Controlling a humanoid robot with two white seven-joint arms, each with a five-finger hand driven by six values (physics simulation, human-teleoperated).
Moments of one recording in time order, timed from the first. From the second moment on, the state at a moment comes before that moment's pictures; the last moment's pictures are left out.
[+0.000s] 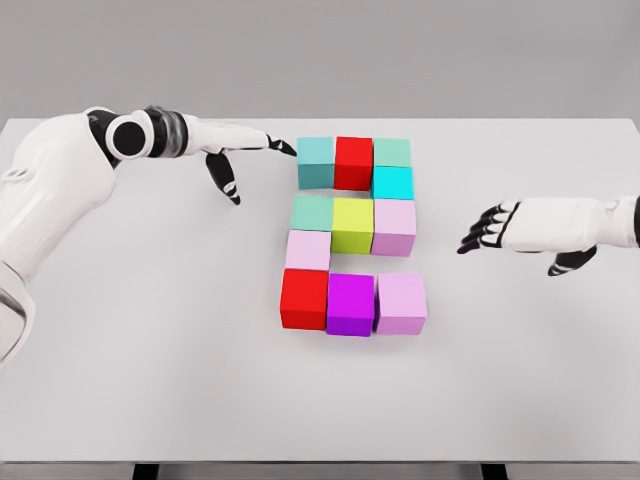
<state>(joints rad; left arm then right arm) -1.13 0.29 -1.03 -0.62 -0.20 -0.44 -0.61 -0.77 -1.08 0.89 -1.60 0.31 -0.61 0.61</state>
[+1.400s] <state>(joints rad) -1.16 0.33 -0.99 -0.66 -0.21 -0.46 -0.61 -0.77 -1.05 0.99 -1.76 0.43 -0.61 0.61</state>
